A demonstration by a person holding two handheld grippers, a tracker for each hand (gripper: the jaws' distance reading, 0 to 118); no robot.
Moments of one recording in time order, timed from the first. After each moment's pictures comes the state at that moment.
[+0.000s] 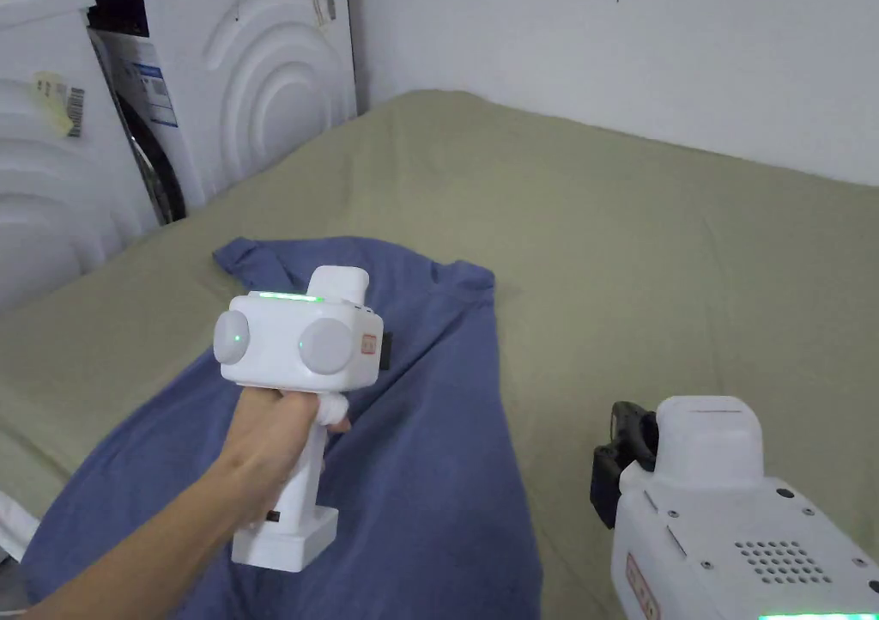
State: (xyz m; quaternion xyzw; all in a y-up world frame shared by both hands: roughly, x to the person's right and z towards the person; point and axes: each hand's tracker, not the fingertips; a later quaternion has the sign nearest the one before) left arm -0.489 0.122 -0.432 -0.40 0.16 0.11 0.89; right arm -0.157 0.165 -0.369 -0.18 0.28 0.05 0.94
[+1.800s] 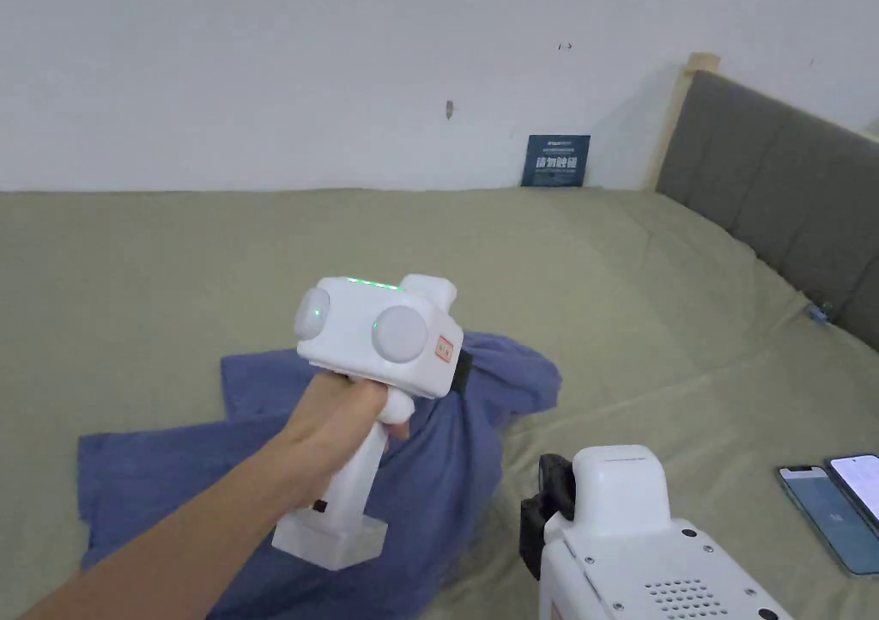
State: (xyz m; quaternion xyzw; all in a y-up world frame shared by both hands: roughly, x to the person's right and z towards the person) left arm 0.102 0.184 -0.553 -0.42 -0.29 -0.04 0.86; right arm 0.211 0.197 -0.306 -0.20 -0.04 0.01 0.98
